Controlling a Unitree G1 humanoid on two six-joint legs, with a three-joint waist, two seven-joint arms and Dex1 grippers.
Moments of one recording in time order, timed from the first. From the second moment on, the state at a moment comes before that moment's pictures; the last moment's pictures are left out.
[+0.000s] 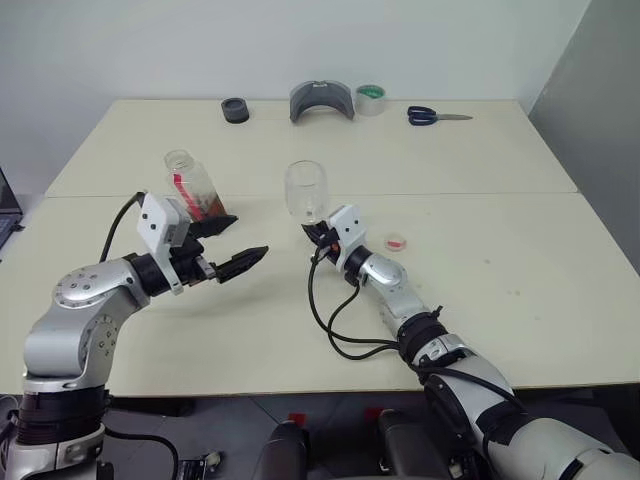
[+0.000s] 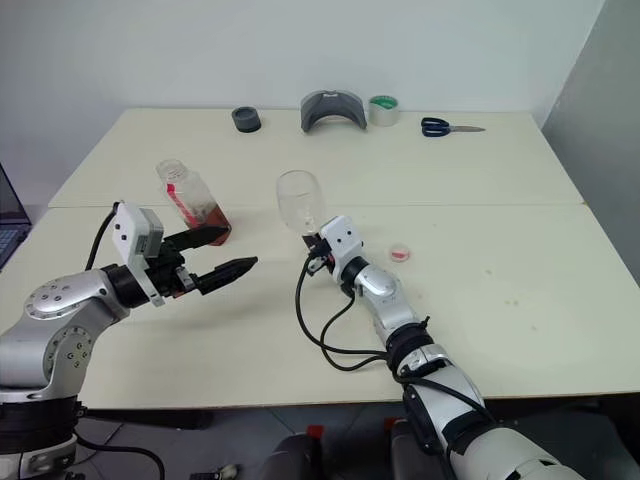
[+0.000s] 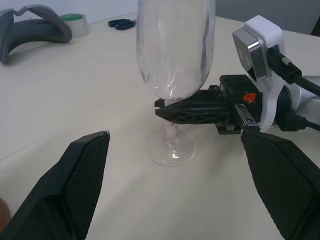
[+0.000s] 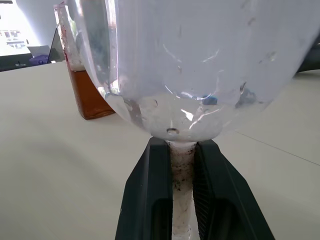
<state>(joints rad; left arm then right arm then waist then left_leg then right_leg) -0.27 0.73 0.26 -0.20 -0.55 0.52 -0.87 -0.84 0.13 0.11 0.98 0.03 -0.38 0.46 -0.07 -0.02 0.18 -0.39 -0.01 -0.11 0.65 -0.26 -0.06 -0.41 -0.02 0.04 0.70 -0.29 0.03</state>
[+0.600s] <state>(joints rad) -0.29 0.72 0.26 -0.24 -0.55 0.53 -0.84 -0.79 0.13 0.10 0.91 0.06 -0.36 0.50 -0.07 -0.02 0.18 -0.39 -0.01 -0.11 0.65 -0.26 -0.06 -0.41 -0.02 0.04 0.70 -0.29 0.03</state>
